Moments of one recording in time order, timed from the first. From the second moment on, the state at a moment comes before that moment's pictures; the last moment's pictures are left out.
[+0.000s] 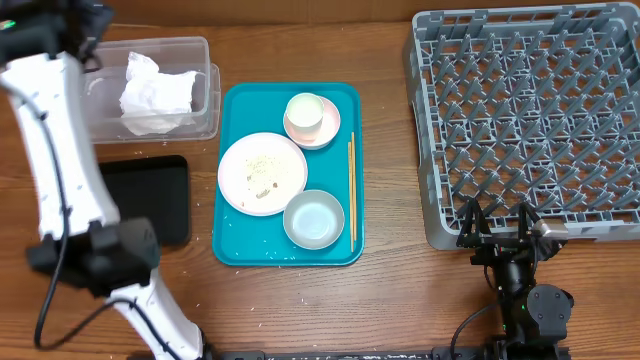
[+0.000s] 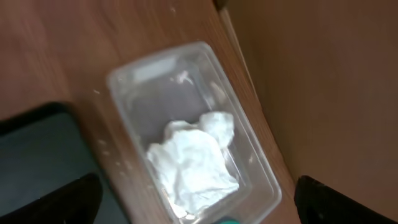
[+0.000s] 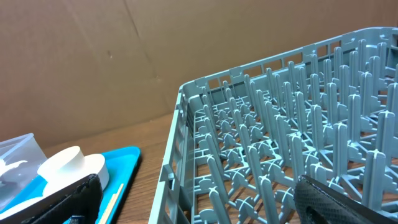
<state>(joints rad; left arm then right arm) 0.27 2.05 2.46 -1.30 -0.27 -0.91 0.00 0.01 0.02 -0.03 -0.04 0.31</state>
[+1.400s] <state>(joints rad) 0.32 2.03 2.47 -1.58 -0.39 -0.91 0.01 0.25 0.49 0.77 0.24 0.72</state>
